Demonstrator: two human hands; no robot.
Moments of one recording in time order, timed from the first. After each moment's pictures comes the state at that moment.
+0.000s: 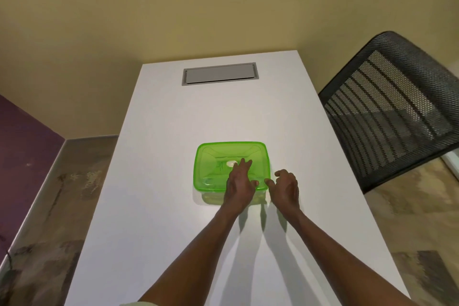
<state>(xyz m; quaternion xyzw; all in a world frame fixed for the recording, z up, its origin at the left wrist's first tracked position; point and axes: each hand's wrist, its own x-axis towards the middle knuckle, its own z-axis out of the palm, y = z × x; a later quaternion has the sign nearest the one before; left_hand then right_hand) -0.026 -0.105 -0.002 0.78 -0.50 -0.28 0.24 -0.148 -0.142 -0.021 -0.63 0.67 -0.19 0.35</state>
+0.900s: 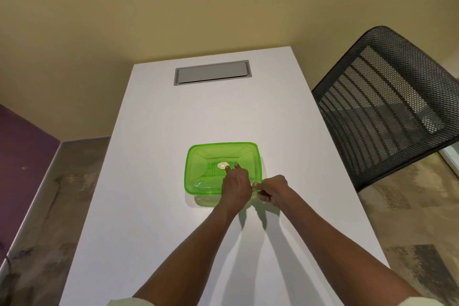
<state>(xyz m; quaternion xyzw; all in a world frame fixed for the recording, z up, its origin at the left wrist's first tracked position) -0.039 -0.127 0.000 0.77 -0.60 -0.20 -0.01 -0.144 -0.178 -0.021 -0.32 0.70 -0.12 0.63</state>
